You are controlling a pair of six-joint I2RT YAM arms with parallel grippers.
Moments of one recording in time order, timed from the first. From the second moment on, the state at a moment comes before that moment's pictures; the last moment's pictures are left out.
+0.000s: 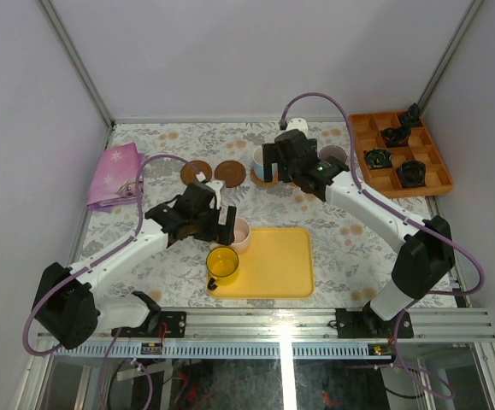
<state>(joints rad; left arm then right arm) -0.61 1.23 0.87 -0.59 0.06 -0.37 0.67 1.61 1.42 -0.51 0.38 0.37</state>
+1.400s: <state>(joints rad) -0.62 1.10 0.73 -0.65 -0.16 -0.66 0.67 1.65 1.41 -0.51 0.27 0.35</state>
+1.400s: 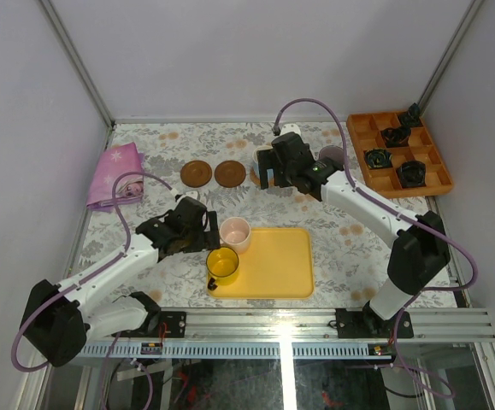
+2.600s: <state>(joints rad) -0.67 1.39 0.86 -0.64 0.01 -0.36 0.67 1.65 1.41 -0.51 0.25 0.37</state>
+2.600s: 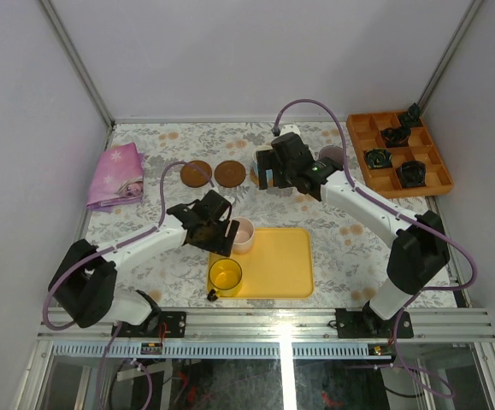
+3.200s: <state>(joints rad) -0.68 1.40 0.86 -0.62 0.11 -0.30 0.67 1.65 1.41 -0.51 0.23 0.39</state>
